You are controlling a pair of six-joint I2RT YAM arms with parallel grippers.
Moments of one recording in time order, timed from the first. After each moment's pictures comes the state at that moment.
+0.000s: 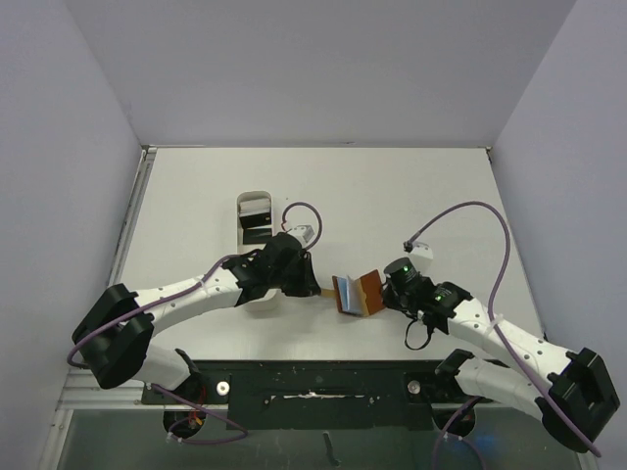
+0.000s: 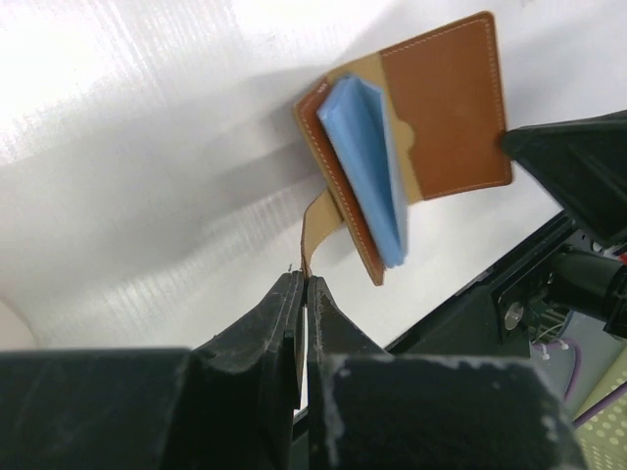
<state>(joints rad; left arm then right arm) -0.86 1.42 0.84 -0.19 0.10 -0.74 0.72 0.99 0.56 -0.51 0.34 0.83</state>
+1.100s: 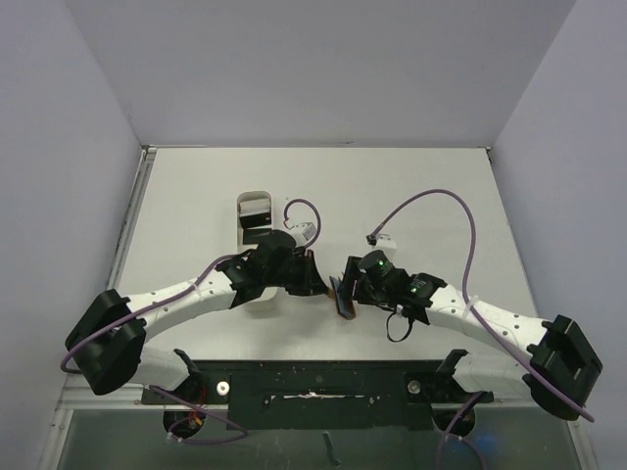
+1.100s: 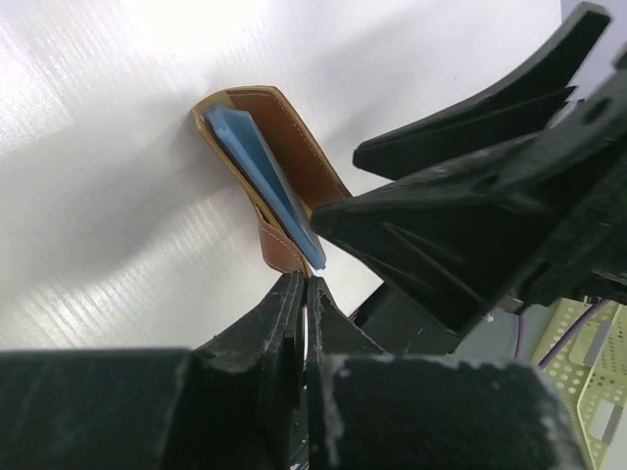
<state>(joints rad) -0.84 1.37 0.81 -0.09 0.24 -0.75 0.83 1.14 0.67 -0.36 0.20 0.82</state>
